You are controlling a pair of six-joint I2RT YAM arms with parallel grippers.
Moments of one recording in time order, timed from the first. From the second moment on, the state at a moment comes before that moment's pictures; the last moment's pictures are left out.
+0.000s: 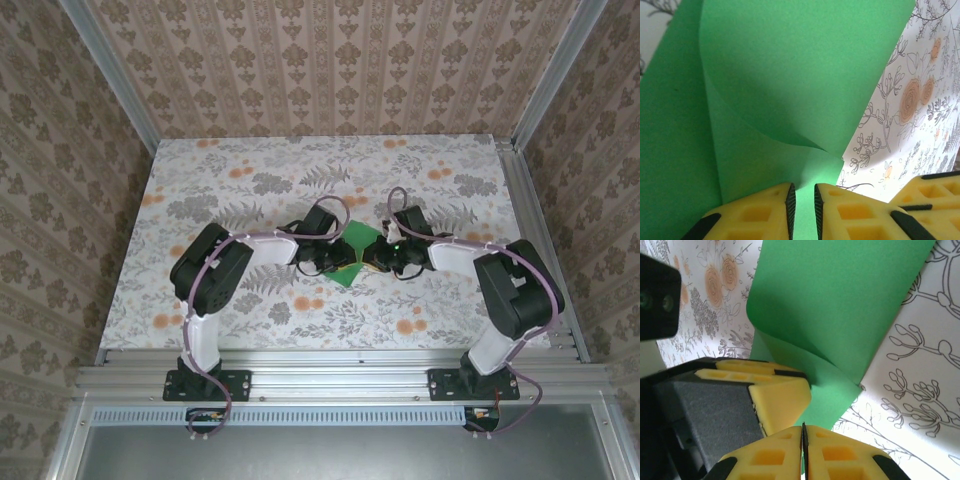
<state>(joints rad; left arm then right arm) -0.75 1.97 1.11 -0.08 0.45 -0.91 0.35 1.68 0.80 -0.08 -0.55 0.79</state>
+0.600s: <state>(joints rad) -0.72 1.95 1.09 -0.09 0.45 -0.90 0.37 1.84 0.91 -0.08 -0.55 0.76</state>
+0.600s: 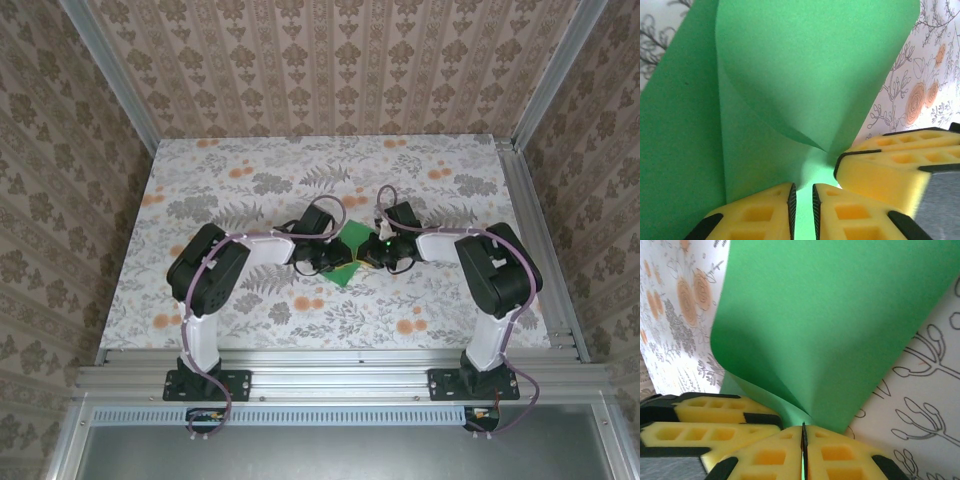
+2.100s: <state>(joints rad) -0.61 2.11 1.64 -0.76 0.44 0.11 0.40 1.87 1.00 -0.23 -0.47 0.63</state>
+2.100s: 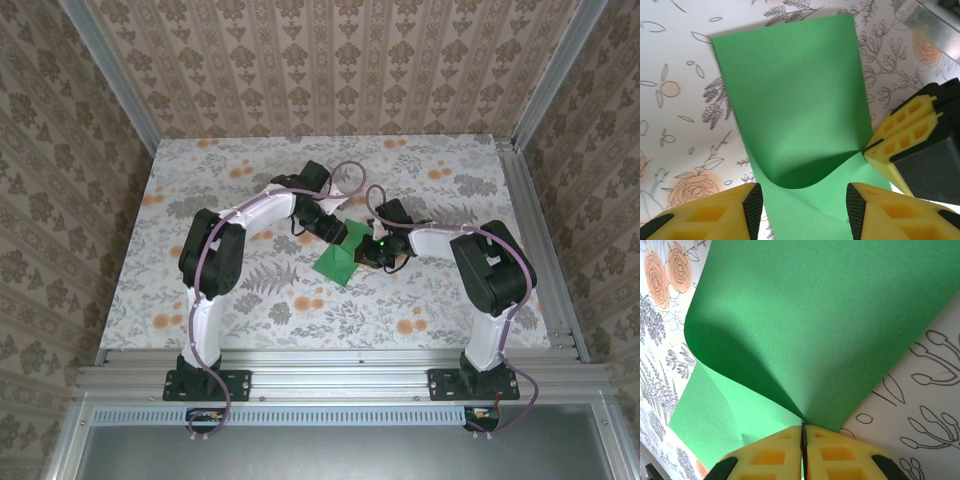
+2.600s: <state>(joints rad) -0.61 2.12 1.59 -0.76 0.44 0.08 0.41 1.87 1.00 -0.24 -0.46 0.63</state>
